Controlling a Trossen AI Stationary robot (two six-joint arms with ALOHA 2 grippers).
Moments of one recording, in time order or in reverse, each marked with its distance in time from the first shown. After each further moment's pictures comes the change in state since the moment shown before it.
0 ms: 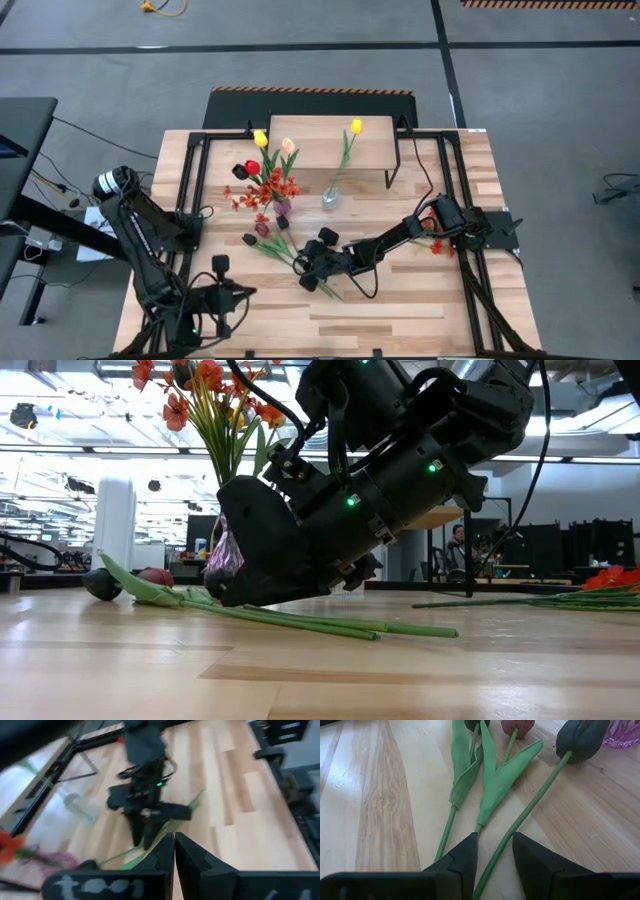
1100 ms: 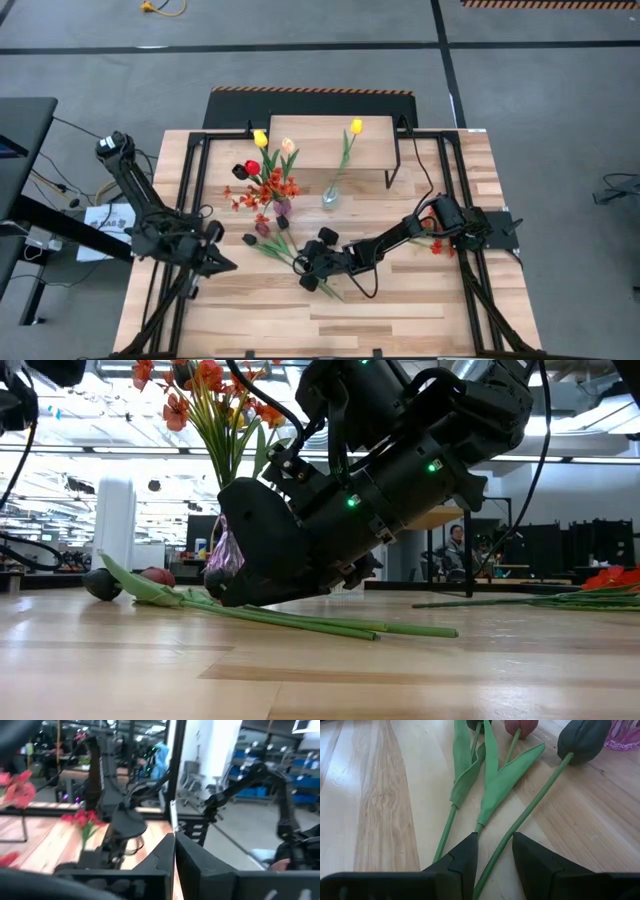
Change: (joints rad) left arm 0.052 -0.778 -0.829 1.260 0.227 0.653; right arm -0.009 0.000 0.000 0.000 0.000 -0.027
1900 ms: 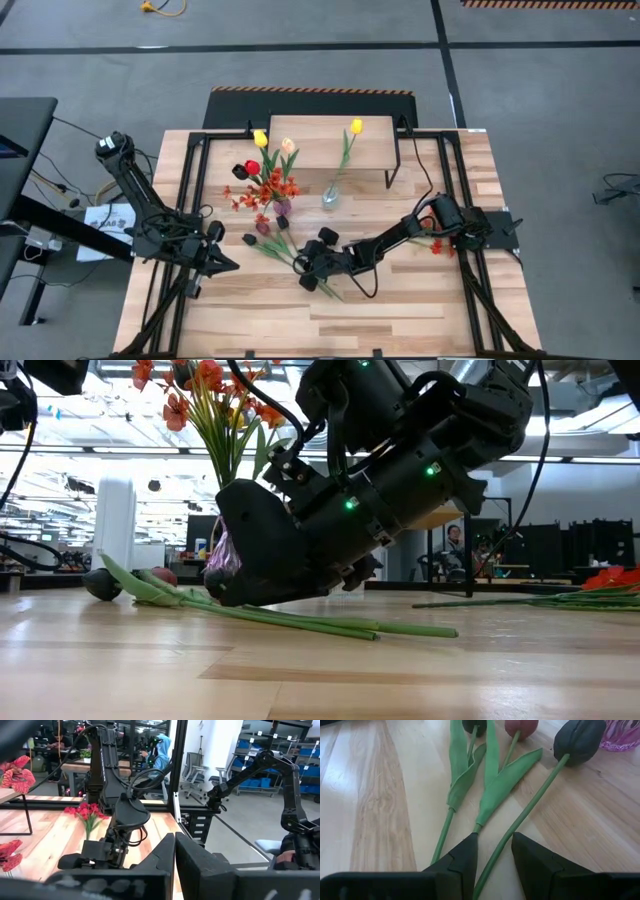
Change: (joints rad) left arm 0.004 -0.001 0.000 -0.061 0.004 -0.024; right arm -0.013 0.000 -0.001 0.027 0.030 0.000
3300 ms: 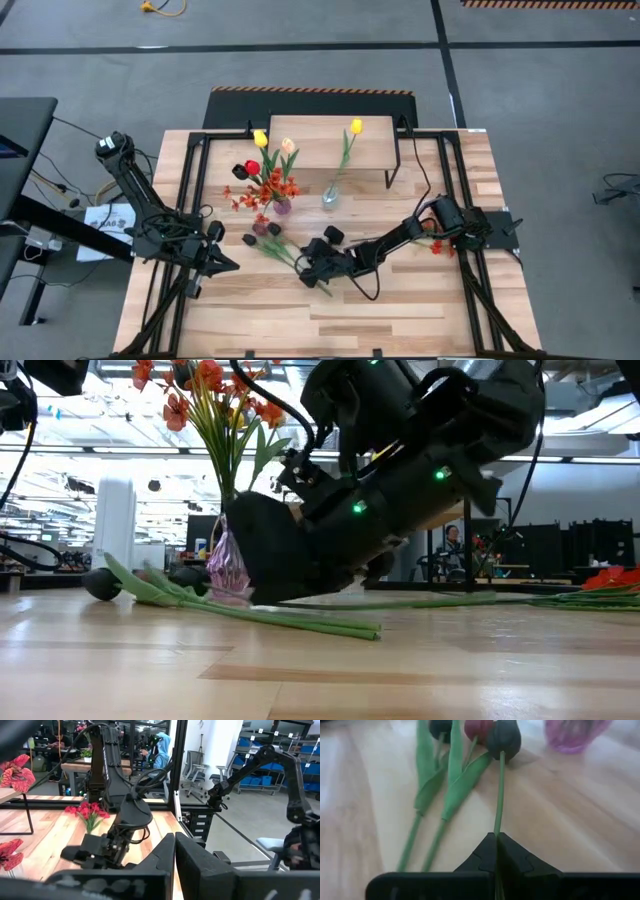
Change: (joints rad) left arm -0.001 0.000 0.001 -0.011 -0.002 0.002; right arm 0.037 -0.028 -0.003 -0.040 0.153 0.057
